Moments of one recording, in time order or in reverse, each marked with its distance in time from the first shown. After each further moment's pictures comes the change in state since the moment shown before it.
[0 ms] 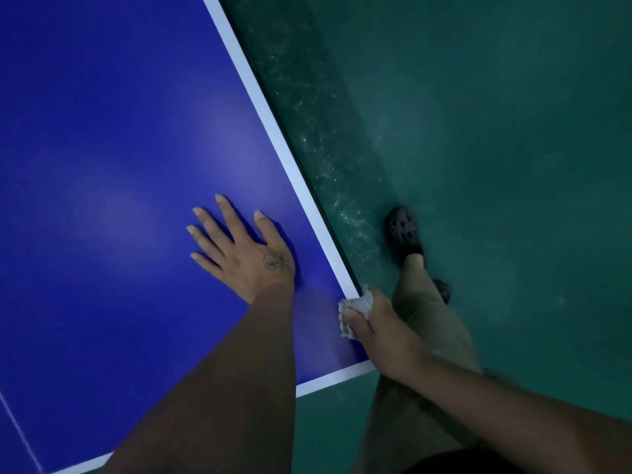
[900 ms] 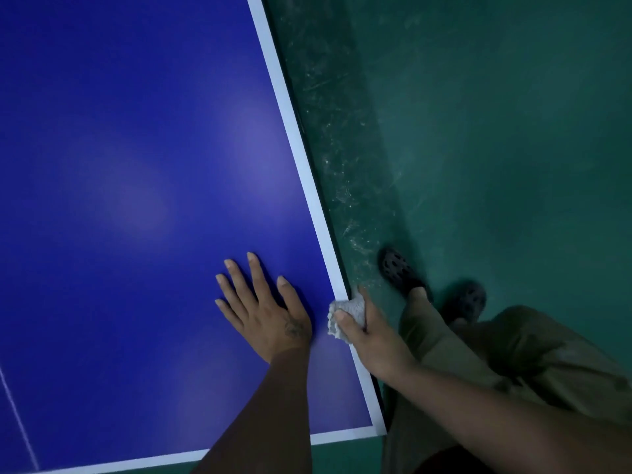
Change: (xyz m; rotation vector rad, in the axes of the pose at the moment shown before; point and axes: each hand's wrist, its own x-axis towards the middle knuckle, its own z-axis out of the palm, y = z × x) left_hand 0.000 -0.003 0.003 -0.048 0.055 0.021; right_hand 0.059 -0.102 -0.042 0.084 -0.059 0.010
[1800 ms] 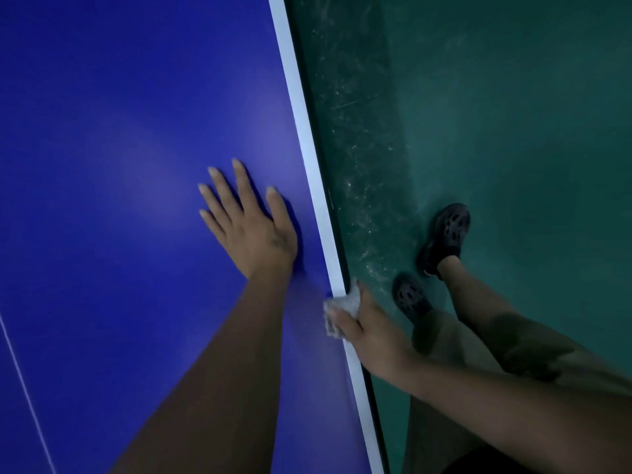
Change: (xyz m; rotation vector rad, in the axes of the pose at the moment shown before) left_hand 0.239 0.115 0.017 0.032 -0.041 0.016; right_hand 0.093 -0.121 -0.039 -0.002 -0.178 -0.174
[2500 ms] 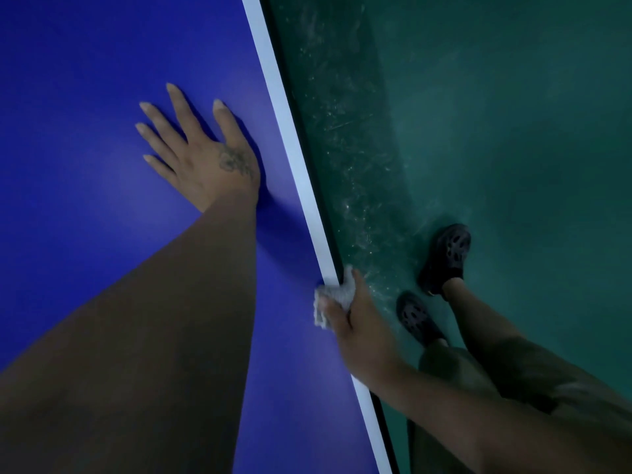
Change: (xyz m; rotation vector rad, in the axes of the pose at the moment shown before) left_hand 0.225 0.085 0.000 -0.029 0.036 -0.170; right_hand 0.089 -0.093 -0.013 0.167 0.180 -0.113
